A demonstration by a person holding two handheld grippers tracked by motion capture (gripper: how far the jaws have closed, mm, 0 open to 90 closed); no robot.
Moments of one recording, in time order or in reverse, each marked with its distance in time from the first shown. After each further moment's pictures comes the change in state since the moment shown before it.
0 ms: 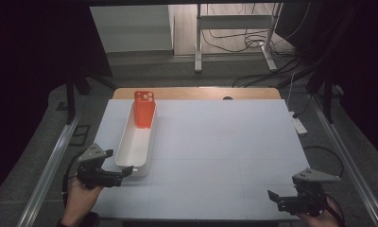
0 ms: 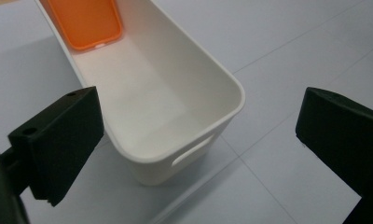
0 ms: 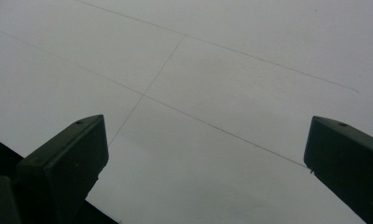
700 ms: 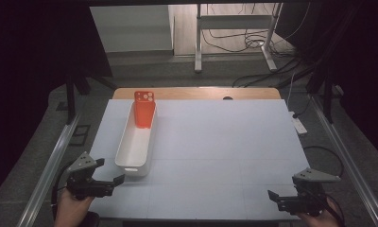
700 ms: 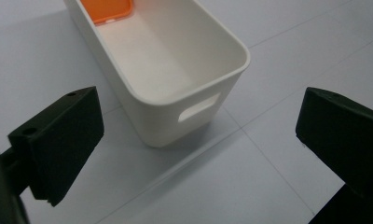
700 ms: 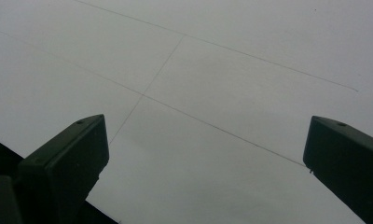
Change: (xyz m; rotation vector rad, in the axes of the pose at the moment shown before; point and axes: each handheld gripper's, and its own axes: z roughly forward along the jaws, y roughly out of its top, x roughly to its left) left arm 0.001 -0.025 -0.019 0.018 0.021 -0.042; right arm 0.000 0.000 0.000 0.001 -0.001 0.003
